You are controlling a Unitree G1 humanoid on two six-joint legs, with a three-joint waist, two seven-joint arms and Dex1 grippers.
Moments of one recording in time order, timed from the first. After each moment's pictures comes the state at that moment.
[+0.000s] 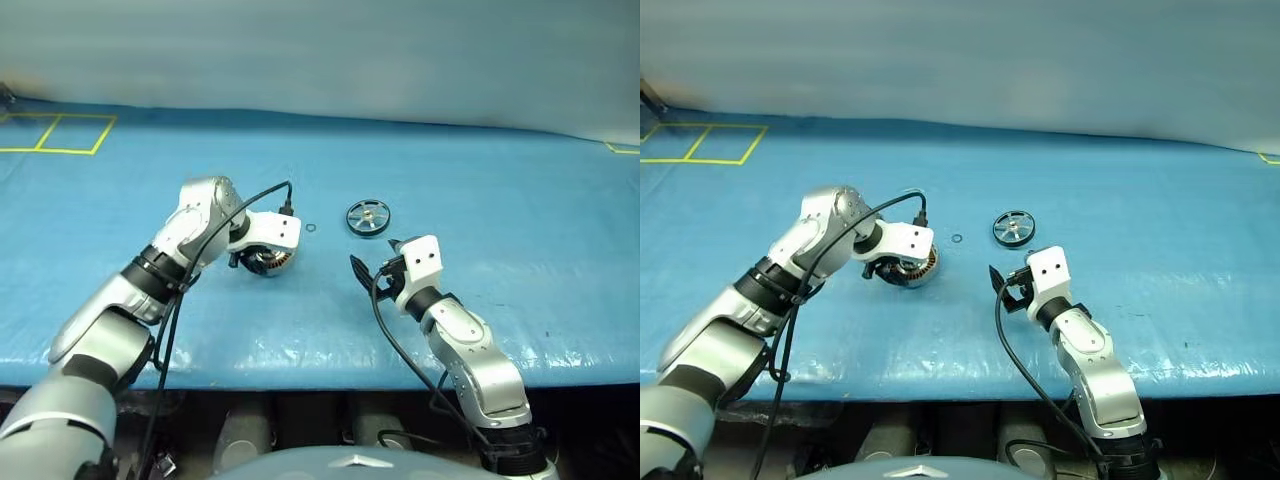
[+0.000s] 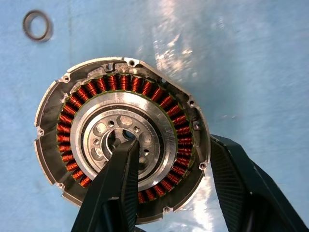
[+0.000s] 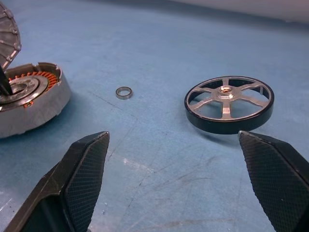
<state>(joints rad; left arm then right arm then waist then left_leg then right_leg) -0.84 0.58 -0.60 0.12 0.45 0.51 -1.52 0.01 -0.23 0.10 -0.39 0.16 0.48 0.27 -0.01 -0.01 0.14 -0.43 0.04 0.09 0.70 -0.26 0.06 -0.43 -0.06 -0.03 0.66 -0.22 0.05</state>
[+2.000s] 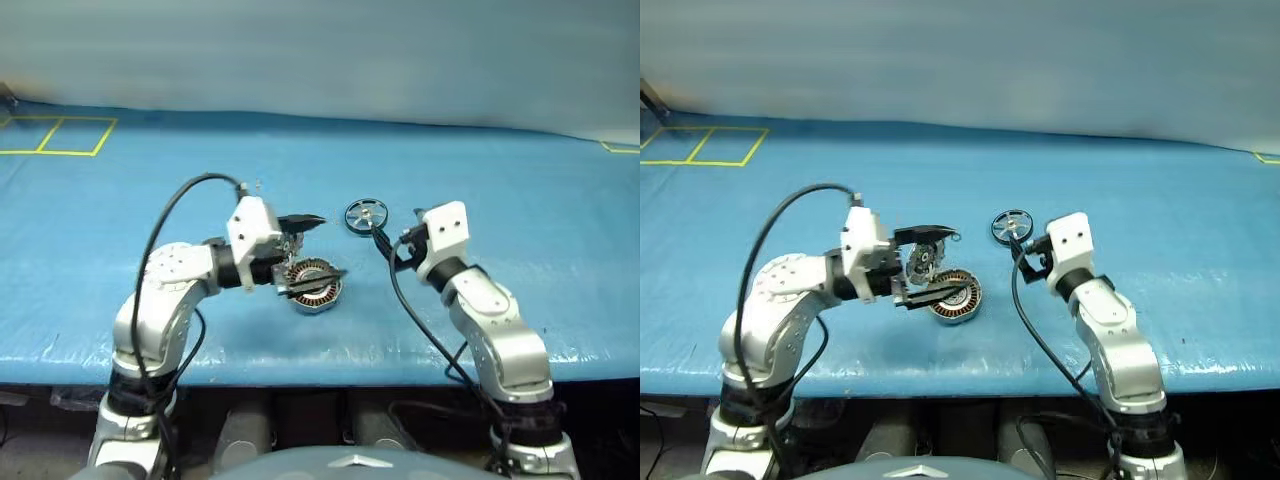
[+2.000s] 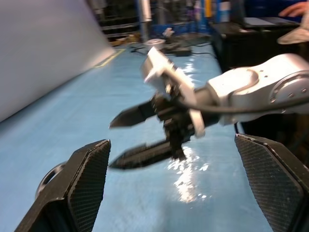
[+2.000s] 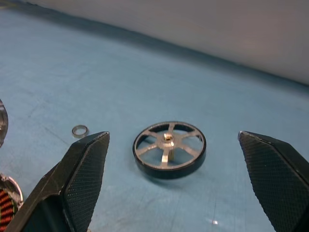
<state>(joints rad) -0.20 0.28 0.05 -0.57 -0.27 0.66 -0.99 -0.20 -0.31 0.01 -0.42 0.15 0.62 0.25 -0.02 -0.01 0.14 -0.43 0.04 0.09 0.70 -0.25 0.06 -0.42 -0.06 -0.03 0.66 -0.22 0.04</state>
